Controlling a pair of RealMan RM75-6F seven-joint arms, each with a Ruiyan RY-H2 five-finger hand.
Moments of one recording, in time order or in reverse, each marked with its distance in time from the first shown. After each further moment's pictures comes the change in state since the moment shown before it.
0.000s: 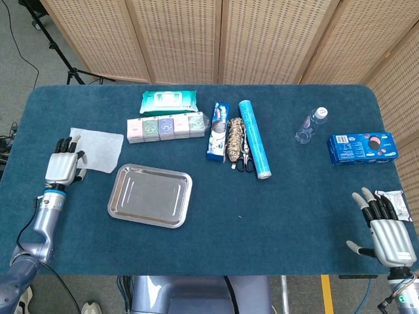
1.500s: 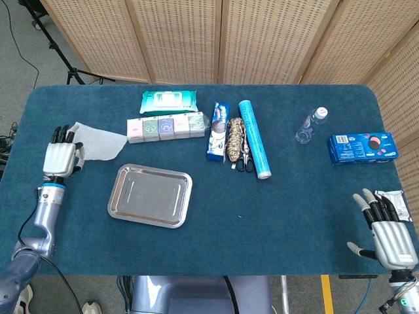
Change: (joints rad) left arm -0.027 0.020 -0.039 -0.038 -0.021 0.089 0.043; right arm -0.011 0.006 -0.006 -0.001 -0.018 0.022 0.010
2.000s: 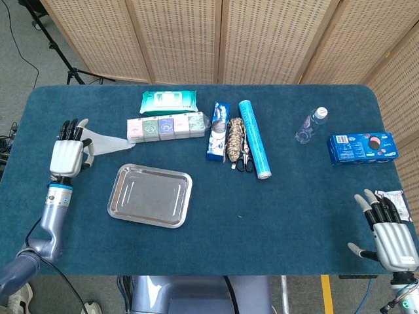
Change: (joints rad) left arm 0.016 0.111 -0.040 -0.345 -0.010 0.147 0.154; right arm -0.011 0.005 -0.004 -0.003 -0.016 0.022 0.008
